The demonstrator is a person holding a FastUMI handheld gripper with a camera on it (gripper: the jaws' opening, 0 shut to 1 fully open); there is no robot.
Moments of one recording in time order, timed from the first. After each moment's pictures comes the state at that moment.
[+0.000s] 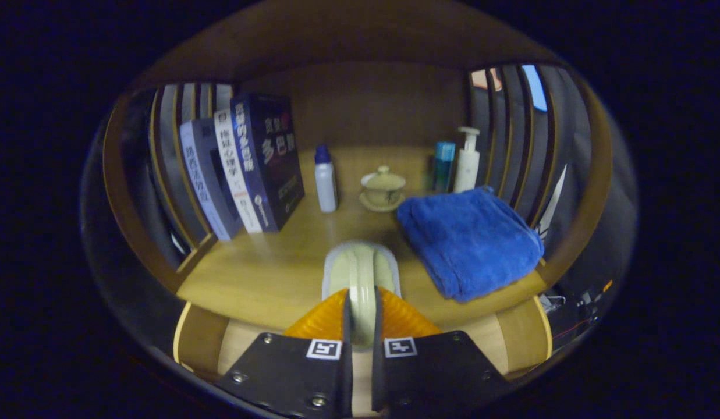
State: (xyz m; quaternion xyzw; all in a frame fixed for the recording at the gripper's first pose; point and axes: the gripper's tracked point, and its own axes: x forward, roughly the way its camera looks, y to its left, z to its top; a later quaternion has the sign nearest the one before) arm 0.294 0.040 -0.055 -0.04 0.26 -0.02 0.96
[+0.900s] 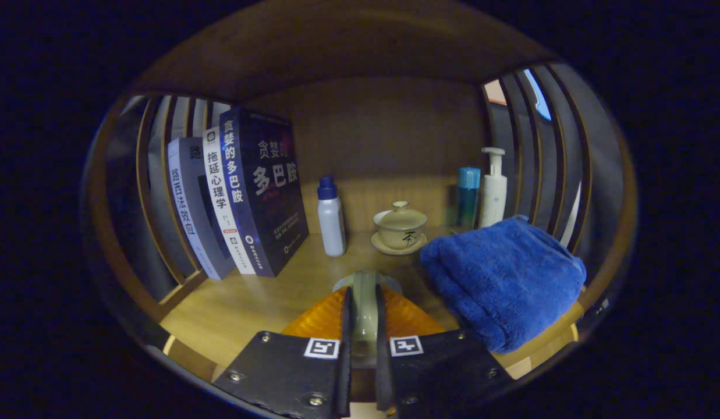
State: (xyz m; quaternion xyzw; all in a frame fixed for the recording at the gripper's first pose) arm 0.358 0.054 -0.048 -0.05 0.15 0.00 0.99
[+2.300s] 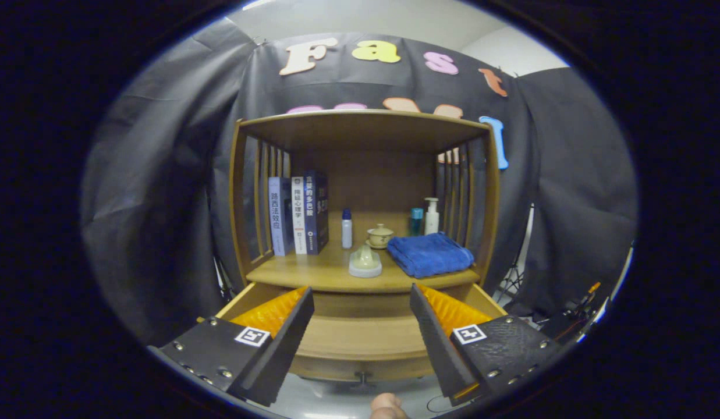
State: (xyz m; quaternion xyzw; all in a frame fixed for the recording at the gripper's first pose) arm 0.044 0.045 0.015 -0.06 0.05 -0.01 1.00
